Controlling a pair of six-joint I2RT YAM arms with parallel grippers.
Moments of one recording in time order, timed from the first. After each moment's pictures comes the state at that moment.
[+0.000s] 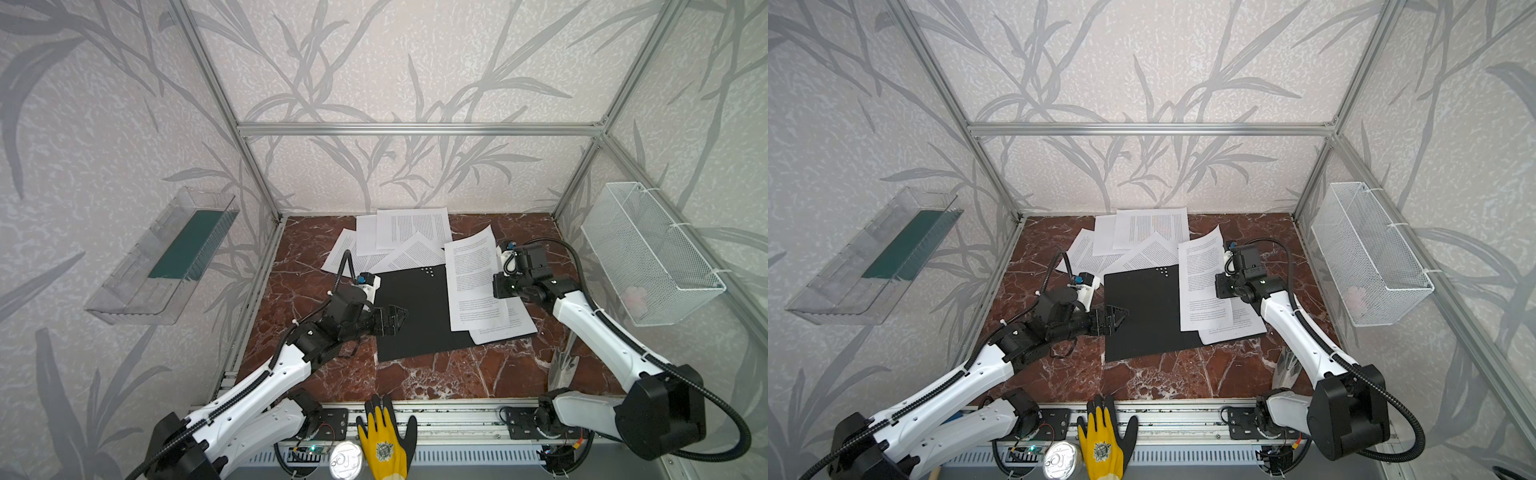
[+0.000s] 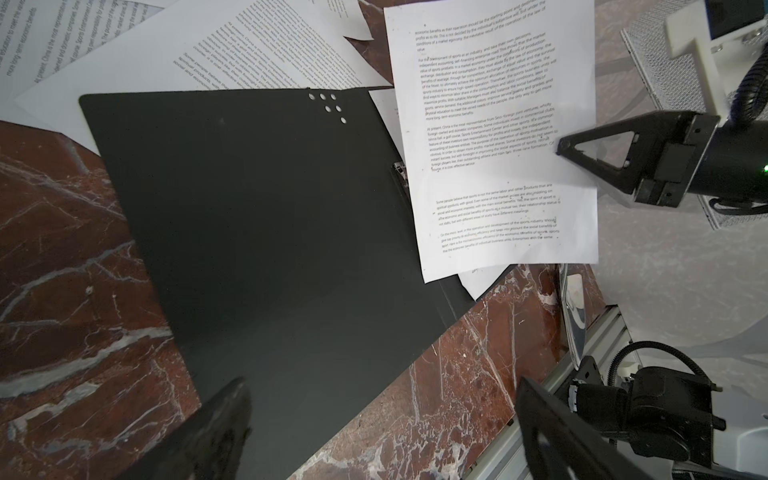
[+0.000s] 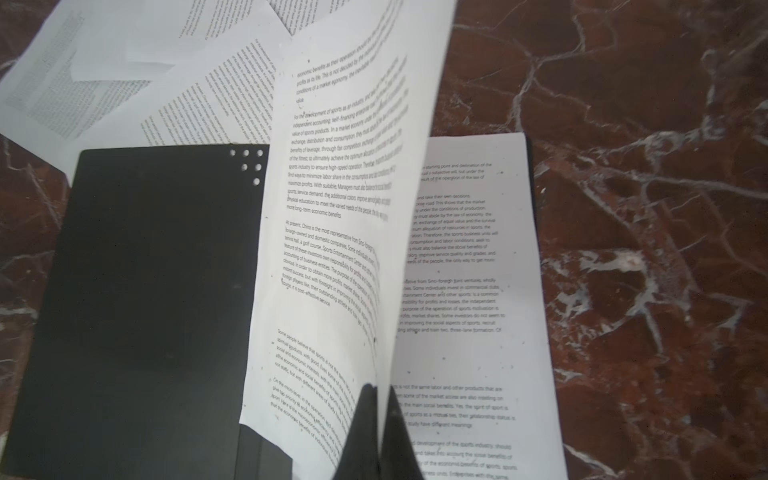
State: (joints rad) left arm -0.65 0.93 0.65 -0.34 0.17 -0.60; right arm 0.27 1.28 0.98 -0.58 -0.02 0.08
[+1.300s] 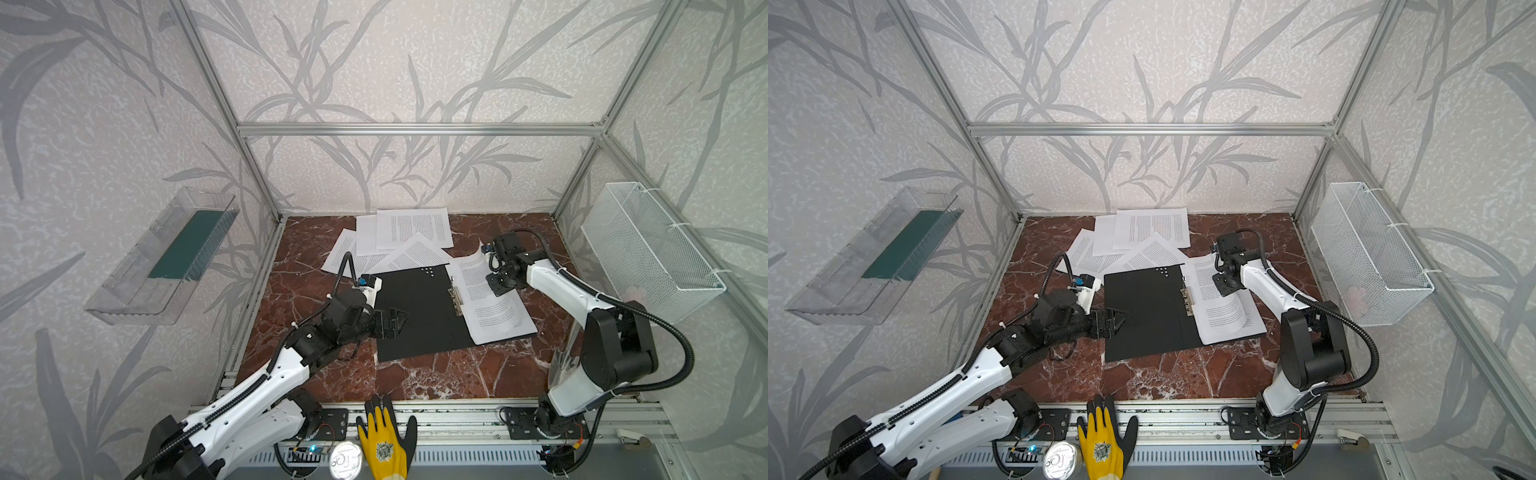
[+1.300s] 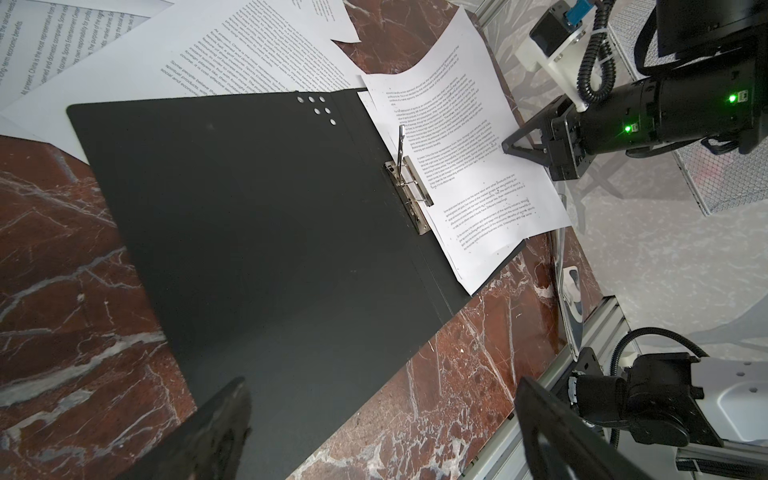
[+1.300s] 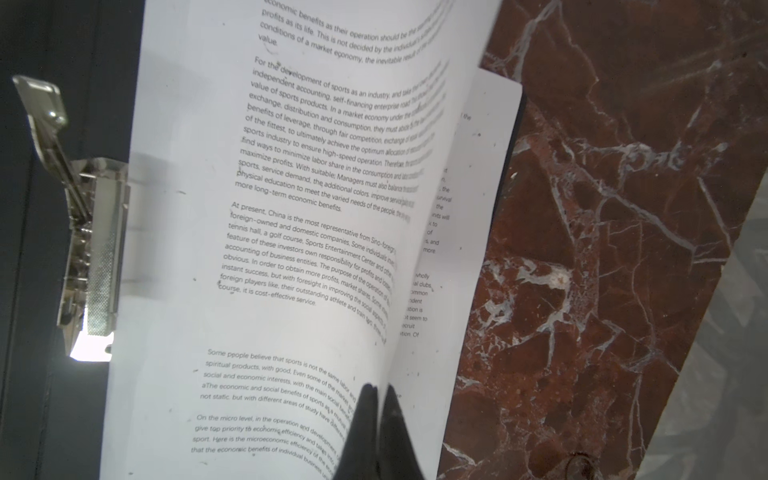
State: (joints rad) left arm -0.67 0.90 0.64 -0.33 0.16 -0.58; right arm 0.25 1.63 1.17 -0.75 0.16 -0.20
